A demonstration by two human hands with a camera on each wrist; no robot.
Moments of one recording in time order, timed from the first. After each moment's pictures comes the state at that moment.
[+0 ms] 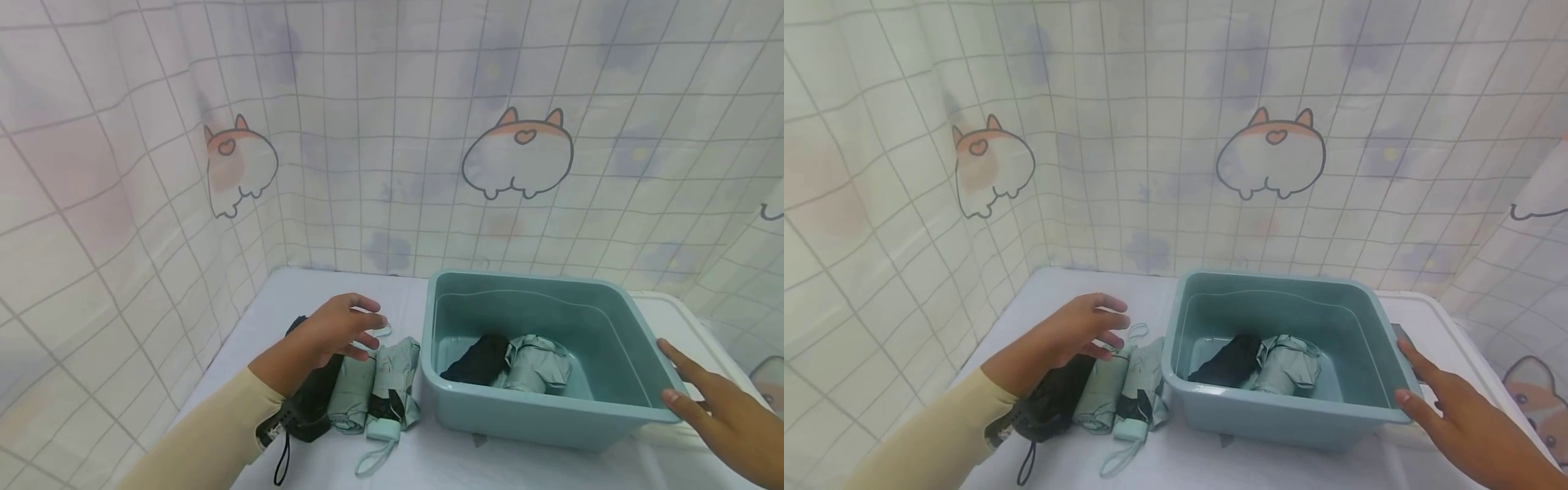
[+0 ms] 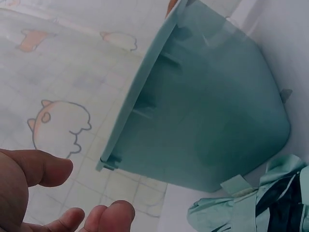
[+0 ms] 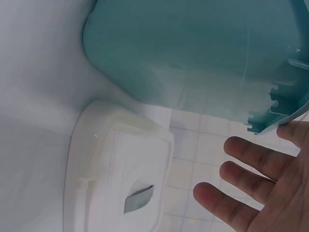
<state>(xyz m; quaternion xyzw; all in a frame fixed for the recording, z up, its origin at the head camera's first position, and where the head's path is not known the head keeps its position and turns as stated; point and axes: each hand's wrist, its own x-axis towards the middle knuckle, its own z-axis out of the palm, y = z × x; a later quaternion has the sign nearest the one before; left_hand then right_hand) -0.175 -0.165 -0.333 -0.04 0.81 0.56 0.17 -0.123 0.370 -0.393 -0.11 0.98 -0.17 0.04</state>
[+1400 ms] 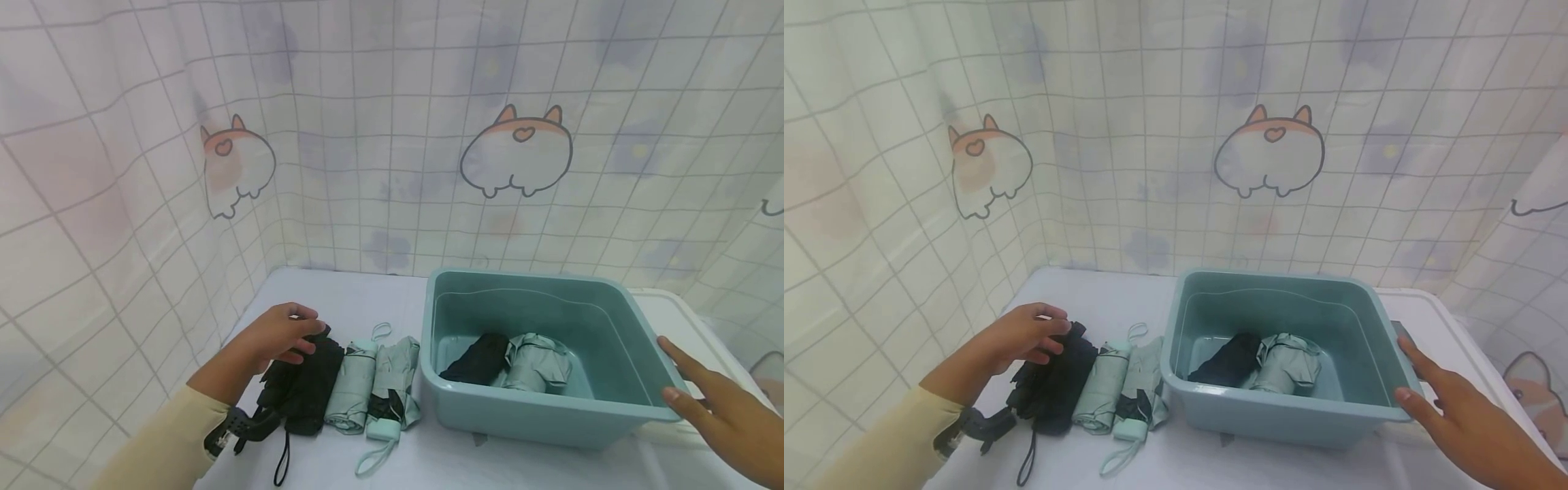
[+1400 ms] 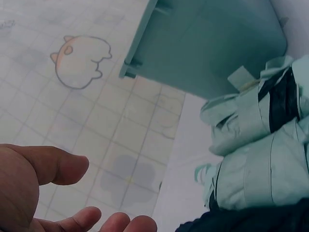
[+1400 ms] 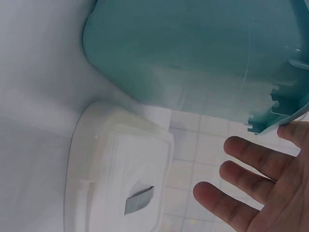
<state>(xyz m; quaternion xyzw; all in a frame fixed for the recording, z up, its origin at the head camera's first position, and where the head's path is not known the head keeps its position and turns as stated) -0.168 -0.253 -0.352 -0.08 0.85 0.49 0.14 -0.122 0.371 -0.397 -0.11 0.98 -0.18 0.03</state>
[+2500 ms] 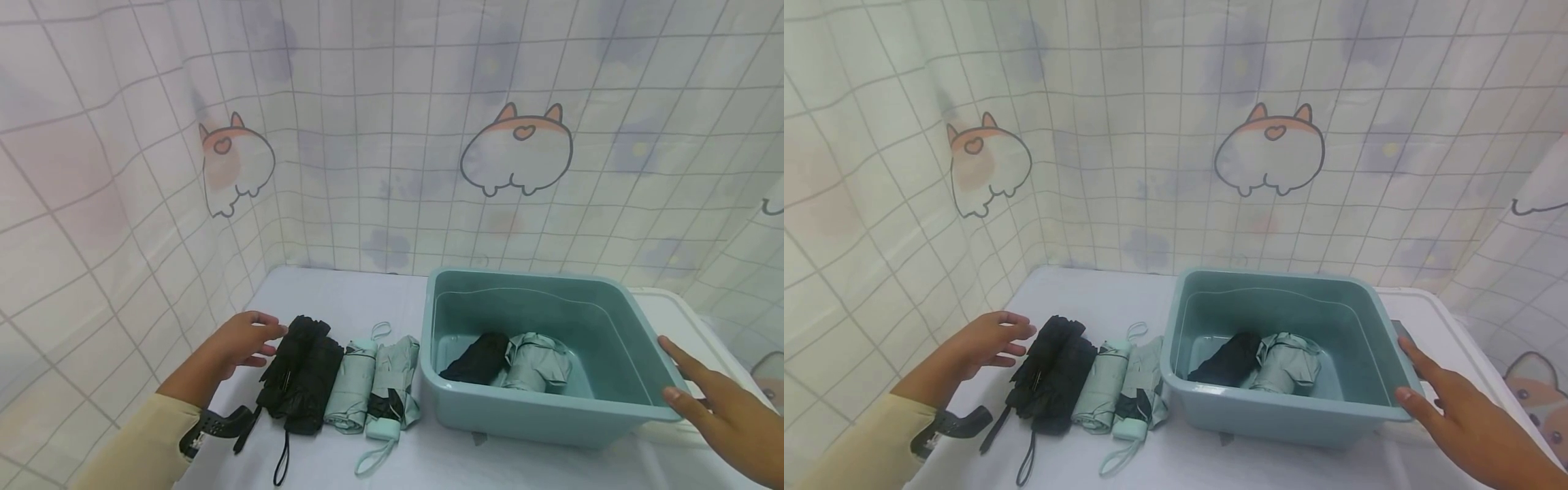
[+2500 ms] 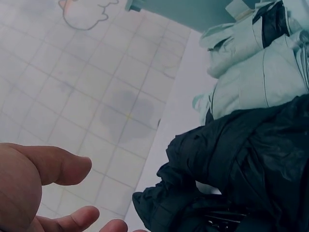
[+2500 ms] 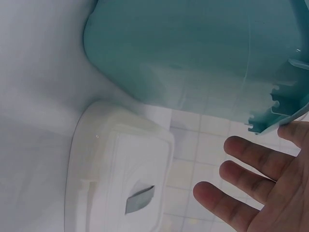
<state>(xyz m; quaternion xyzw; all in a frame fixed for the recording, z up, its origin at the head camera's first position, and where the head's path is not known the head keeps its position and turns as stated) -0.164 -0.307 -0.370 -0.13 0.87 0.45 0.13 -0.122 0.371 -0.398 -0.11 0.98 -0.18 0.02</state>
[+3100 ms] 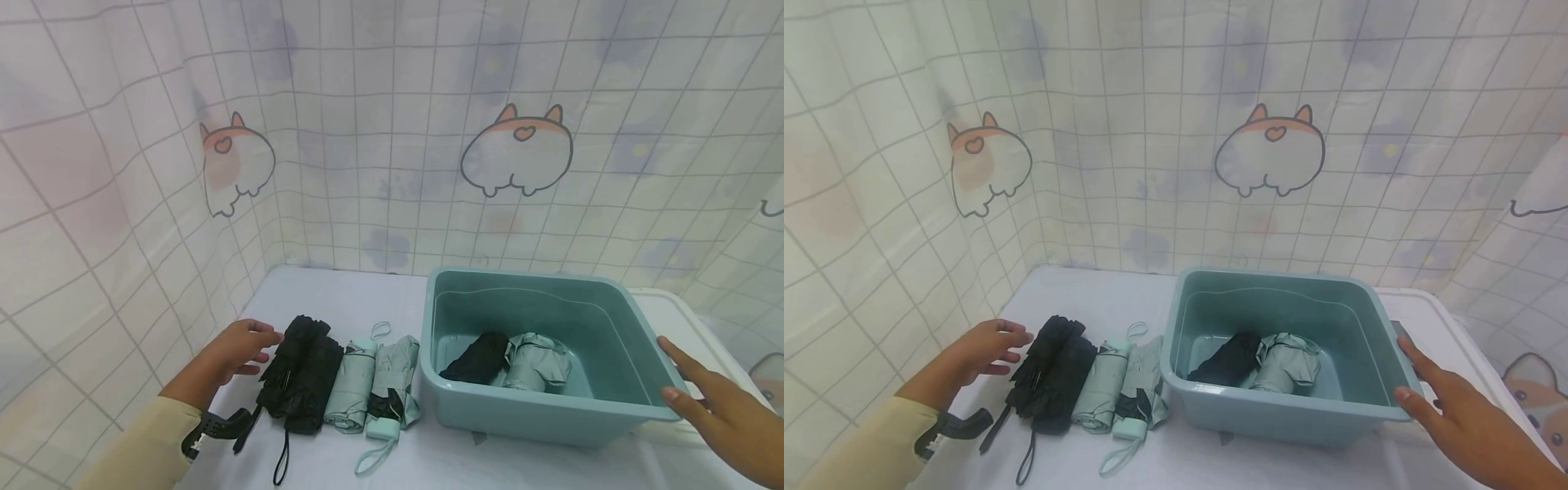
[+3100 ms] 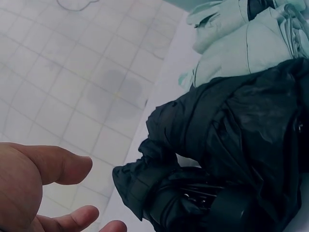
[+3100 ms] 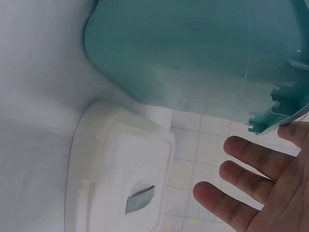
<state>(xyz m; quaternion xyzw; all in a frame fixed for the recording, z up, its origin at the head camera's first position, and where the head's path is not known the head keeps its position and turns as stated) -0.165 -0.318 -0.387 -0.15 0.86 0.46 0.14 -0.121 0.370 -0.396 -0.11 0.98 -0.18 0.03</state>
